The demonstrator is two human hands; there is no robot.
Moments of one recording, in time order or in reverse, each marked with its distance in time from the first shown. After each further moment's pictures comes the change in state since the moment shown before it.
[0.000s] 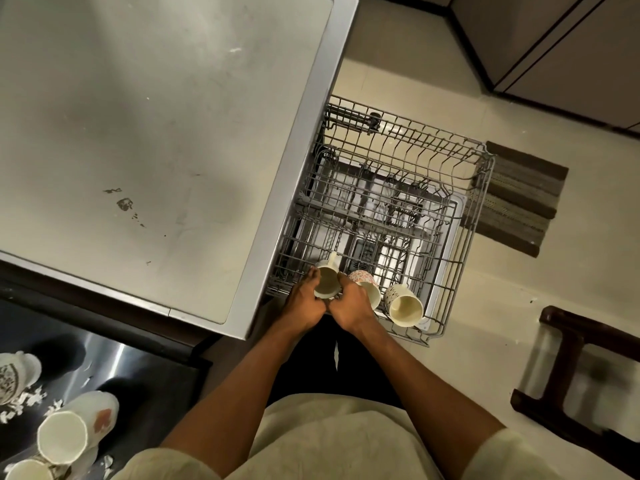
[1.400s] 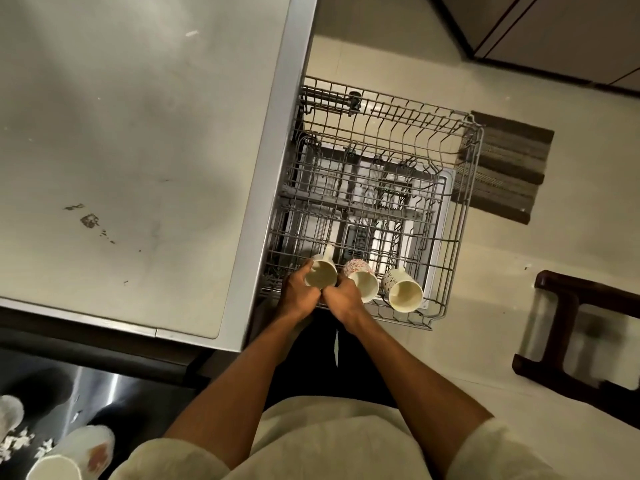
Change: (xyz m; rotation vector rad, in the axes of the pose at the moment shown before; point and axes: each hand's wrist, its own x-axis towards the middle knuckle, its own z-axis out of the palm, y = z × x) left_hand 0.017 0.001 -0.002 -0.185 0.085 0.046; right_hand 0.017 0.004 0.023 0.347 0.069 0.316
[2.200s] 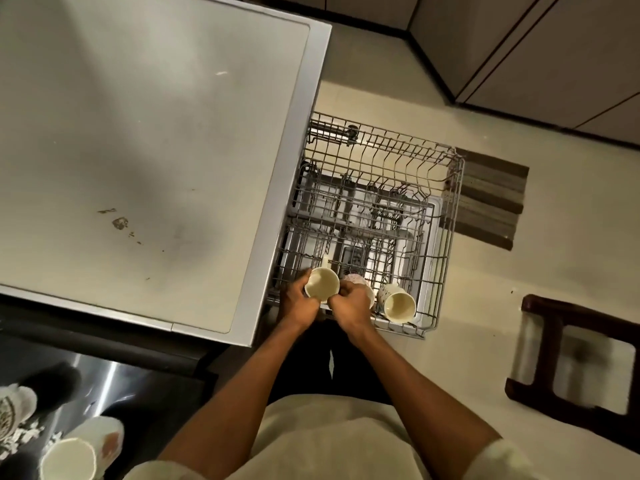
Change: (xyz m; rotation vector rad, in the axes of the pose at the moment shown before) left_hand -0.017 -0.009 -0.002 -0.161 0.090 -0.031; right_hand -0.040 -0.010 -0.012 0.131 0.154 -0.136
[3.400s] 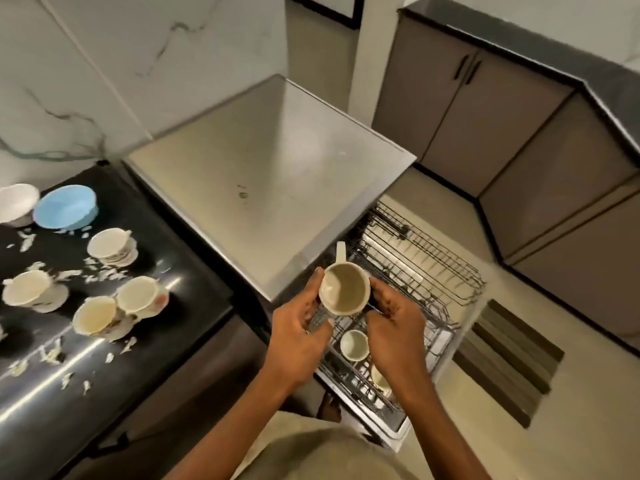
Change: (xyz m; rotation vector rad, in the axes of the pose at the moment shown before) left_hand -0.271 0.066 -0.013 -0.460 0.408 0.686; right_hand -0.215 -0.080 -0.140 -0.062 -0.258 -0.835
